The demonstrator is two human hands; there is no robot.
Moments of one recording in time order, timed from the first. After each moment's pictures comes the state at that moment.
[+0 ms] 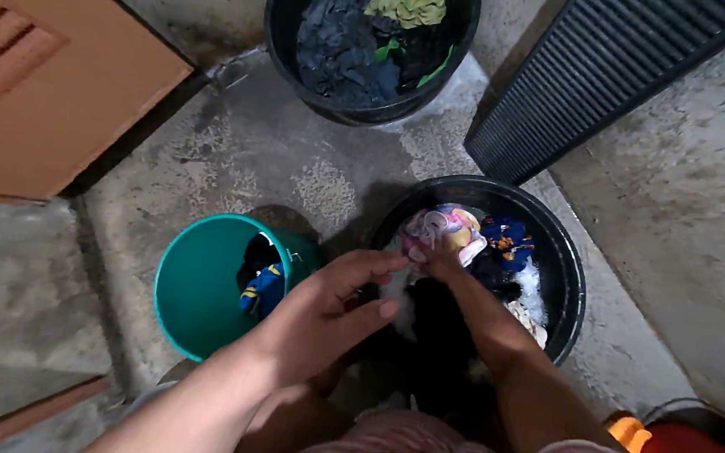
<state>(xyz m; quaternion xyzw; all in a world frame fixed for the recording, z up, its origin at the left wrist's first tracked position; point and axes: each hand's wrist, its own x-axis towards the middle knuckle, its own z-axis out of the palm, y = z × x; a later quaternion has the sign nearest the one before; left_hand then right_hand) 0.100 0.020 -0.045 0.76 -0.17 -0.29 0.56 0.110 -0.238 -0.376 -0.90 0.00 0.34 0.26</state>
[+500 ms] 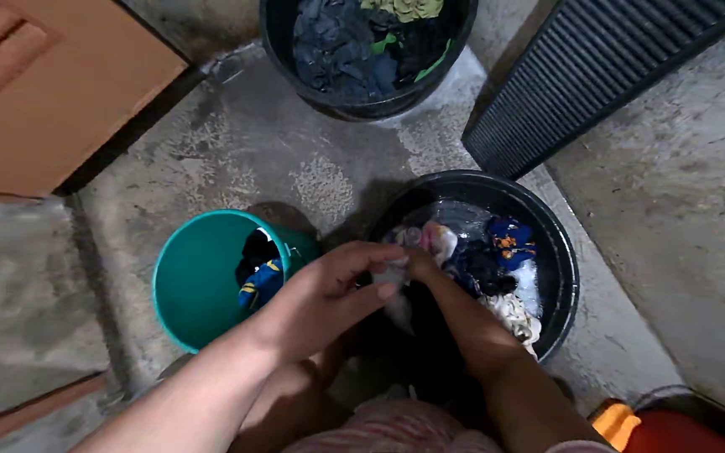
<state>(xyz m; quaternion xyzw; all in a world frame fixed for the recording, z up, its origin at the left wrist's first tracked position) 0.101 0.019 -0.045 0.78 -0.18 -0.28 0.53 0.097 -0.190 -0.359 -0.84 0.04 0.39 0.37</state>
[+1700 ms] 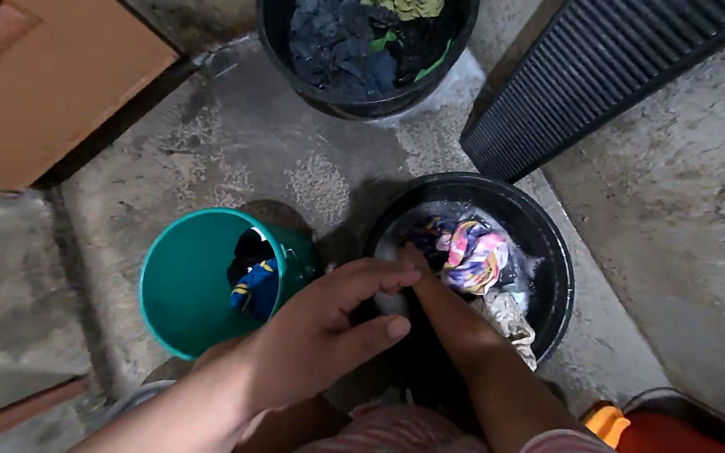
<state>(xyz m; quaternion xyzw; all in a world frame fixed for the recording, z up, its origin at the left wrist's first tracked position) 0.092 0.019 -0.039 0.73 -0.23 -0.28 0.58 0.111 -0.166 -0.347 -0.87 0.04 0.41 0.27</state>
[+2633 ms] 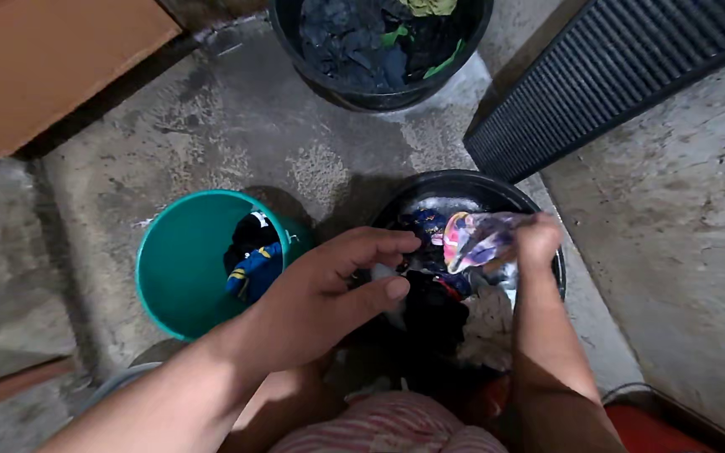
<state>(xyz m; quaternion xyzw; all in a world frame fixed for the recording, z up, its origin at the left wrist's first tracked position) 0.097 0.031 -0.032 0.72 -0.18 -0.25 0.62 0.119 -0.354 -0.248 -0.92 0.32 0.05 0.24</state>
